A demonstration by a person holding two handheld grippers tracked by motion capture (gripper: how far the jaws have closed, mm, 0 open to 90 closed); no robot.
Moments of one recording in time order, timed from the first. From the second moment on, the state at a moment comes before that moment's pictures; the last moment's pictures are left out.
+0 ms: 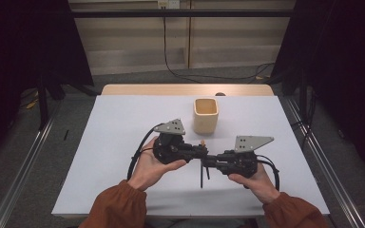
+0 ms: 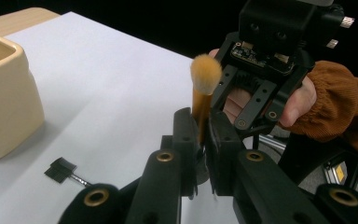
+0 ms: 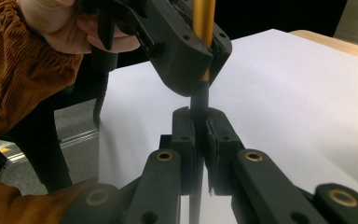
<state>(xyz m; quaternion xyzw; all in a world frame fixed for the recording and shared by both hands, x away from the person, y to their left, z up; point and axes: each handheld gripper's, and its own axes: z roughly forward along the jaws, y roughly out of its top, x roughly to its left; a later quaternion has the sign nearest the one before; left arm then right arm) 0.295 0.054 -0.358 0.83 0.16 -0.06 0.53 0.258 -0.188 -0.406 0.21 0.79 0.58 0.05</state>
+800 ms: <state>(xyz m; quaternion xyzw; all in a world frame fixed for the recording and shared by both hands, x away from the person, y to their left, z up) 0.289 0.064 -0.366 0.81 0.18 -0.01 0.56 0.258 -0.191 -0.404 0.21 0.78 0.59 0.05</state>
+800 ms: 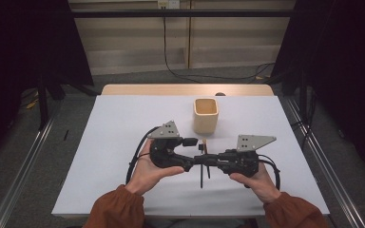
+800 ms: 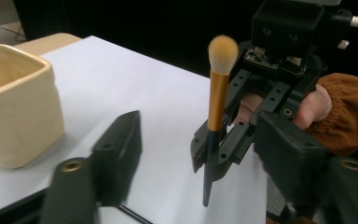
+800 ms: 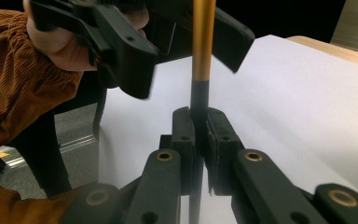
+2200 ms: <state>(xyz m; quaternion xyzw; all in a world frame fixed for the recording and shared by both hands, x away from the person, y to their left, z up) 0.280 0.167 -0.397 0.75 0.29 0.12 0.58 0.261 -0.203 -0.400 0.24 0.76 0.60 0.08</state>
